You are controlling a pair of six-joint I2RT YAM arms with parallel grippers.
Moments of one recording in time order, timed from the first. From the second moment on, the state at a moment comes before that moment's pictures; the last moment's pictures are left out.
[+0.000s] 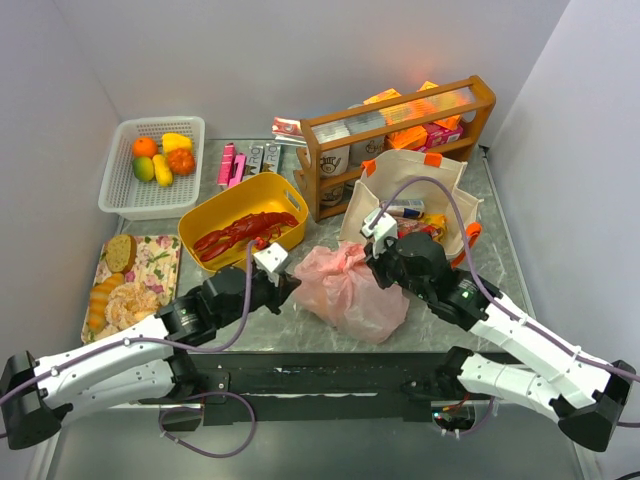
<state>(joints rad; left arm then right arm) -1.00 0.81 0.57 -0.02 -0.11 -0.17 0.82 0.87 0.86 -0.47 0.14 -0.07</state>
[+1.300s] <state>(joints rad) -0.99 0.87 0.68 -0.05 0.05 -0.12 0.84 1.03 0.86 -0.37 -0.02 -0.03</state>
